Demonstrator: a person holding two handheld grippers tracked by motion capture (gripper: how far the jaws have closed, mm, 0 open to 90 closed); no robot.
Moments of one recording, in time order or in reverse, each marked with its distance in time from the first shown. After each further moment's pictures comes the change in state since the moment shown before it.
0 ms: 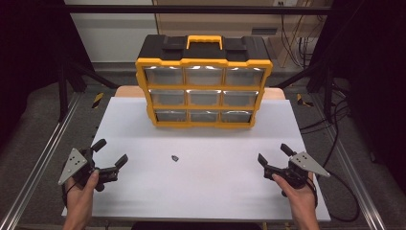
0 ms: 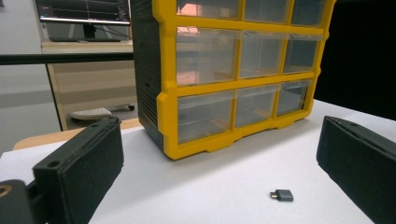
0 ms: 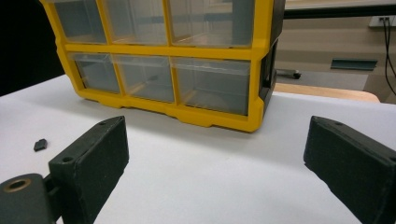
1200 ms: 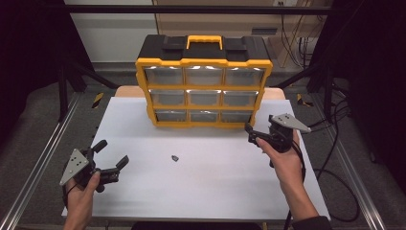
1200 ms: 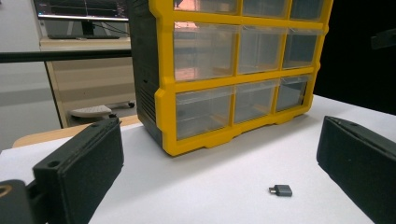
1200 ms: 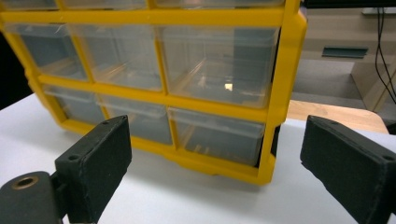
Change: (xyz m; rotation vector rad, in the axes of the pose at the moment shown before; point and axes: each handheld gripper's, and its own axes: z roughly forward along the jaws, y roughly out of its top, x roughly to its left) left arm -0.002 -0.001 0.001 0.016 -0.001 0.007; right arm 0.021 0.088 0.068 0.117 -0.074 0.021
